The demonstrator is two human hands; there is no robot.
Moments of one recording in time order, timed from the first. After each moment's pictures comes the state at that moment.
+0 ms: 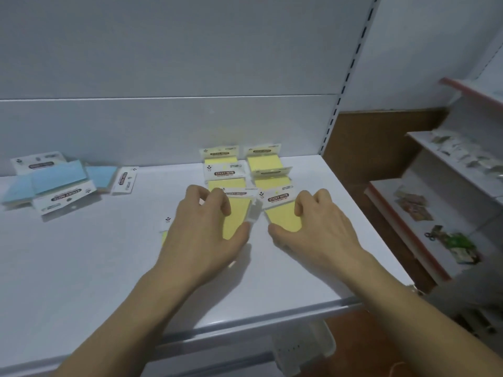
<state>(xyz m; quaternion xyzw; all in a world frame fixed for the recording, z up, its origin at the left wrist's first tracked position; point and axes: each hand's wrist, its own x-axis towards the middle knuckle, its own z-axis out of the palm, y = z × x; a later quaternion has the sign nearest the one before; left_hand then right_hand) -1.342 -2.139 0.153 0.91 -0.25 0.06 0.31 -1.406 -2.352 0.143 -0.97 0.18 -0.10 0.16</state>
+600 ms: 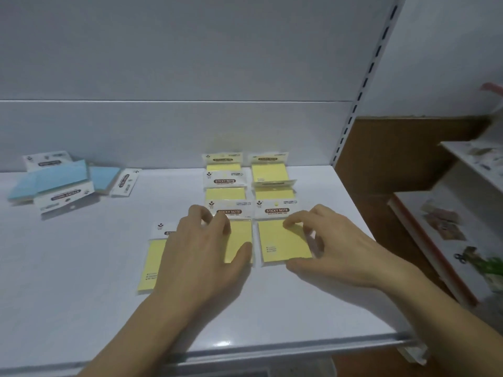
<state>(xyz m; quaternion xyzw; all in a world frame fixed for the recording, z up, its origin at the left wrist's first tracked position) -1.357 -2.168 0.133 0.95 -0.18 0.12 0.22 -1.397 -2.418 0.151 -0.96 -0.04 0.03 0.26</state>
